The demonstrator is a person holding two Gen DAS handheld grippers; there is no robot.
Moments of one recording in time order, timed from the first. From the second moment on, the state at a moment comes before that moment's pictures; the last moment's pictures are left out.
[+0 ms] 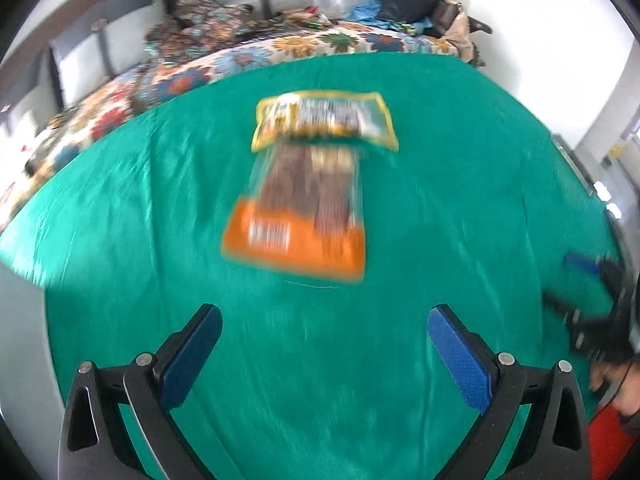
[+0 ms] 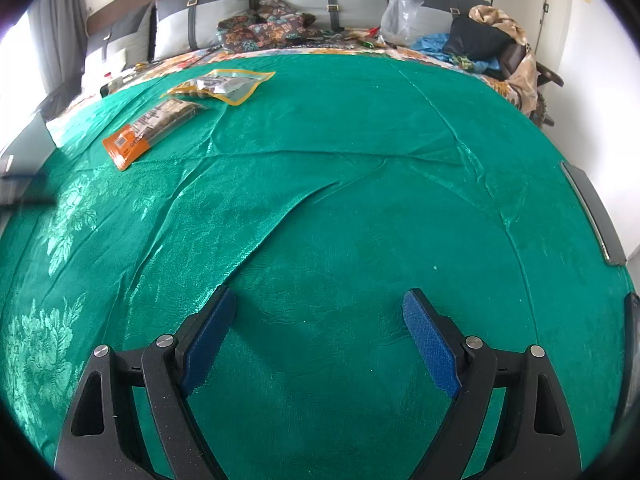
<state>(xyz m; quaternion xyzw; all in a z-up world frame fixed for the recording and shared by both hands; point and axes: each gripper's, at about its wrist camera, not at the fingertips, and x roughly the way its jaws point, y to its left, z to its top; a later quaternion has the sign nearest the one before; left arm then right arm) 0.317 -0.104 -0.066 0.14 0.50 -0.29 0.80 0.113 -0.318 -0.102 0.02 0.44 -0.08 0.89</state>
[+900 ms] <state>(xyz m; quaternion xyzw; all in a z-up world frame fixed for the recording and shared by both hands) 0.375 -0.139 -0.115 0.15 0.51 -0.25 0.81 0.113 -0.318 -0.103 0.02 0.44 -0.08 0.89</state>
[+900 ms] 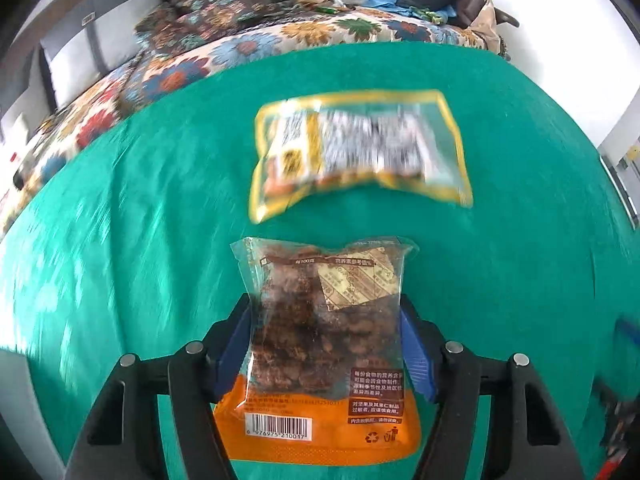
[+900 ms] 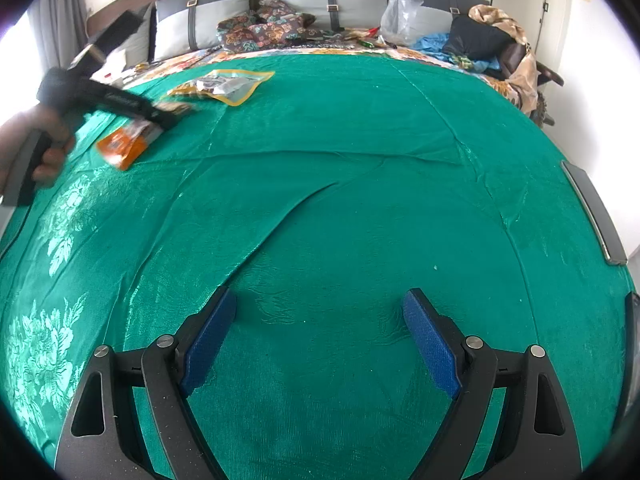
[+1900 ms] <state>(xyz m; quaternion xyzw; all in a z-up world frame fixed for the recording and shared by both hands) 0.258 0.032 -0.132 0.05 0.45 -0.12 0.88 0.158 -0.317 -0.095 -0.01 0.47 0.00 0.88</state>
